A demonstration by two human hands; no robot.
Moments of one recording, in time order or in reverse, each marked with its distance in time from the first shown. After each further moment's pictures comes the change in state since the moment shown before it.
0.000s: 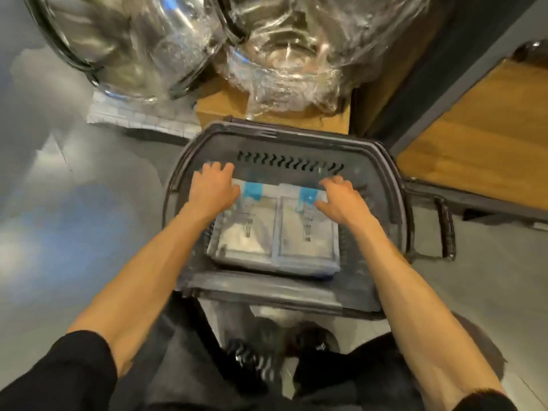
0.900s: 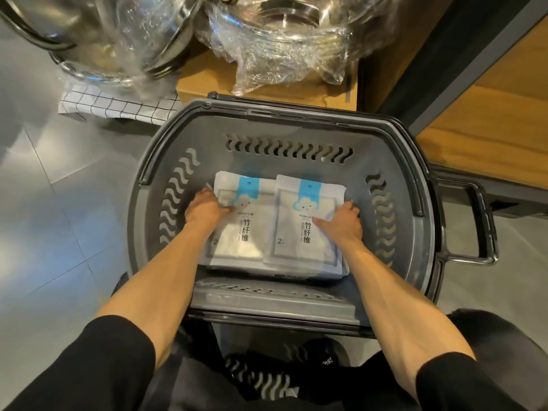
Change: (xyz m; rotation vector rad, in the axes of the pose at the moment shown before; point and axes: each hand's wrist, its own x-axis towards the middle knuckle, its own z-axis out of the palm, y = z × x) left_hand 0.040 -0.008 0.124 -0.393 -0.162 -0.443; right_hand 0.046 0.036 0.141 0.465 0.127 0.459
